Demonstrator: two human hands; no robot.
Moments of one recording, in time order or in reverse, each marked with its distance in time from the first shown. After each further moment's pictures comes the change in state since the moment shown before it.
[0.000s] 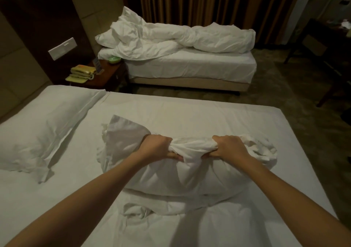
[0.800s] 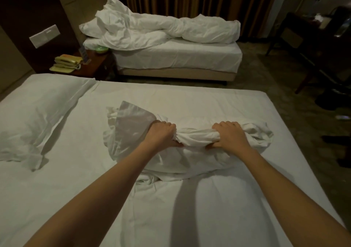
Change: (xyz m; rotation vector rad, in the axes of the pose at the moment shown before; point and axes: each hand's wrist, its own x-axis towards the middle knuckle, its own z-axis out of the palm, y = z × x) left_hand -0.049 0.014 0.050 0.255 0.149 0.111; right_hand -0.070 -0.029 0.045 -0.094 0.062 0.099
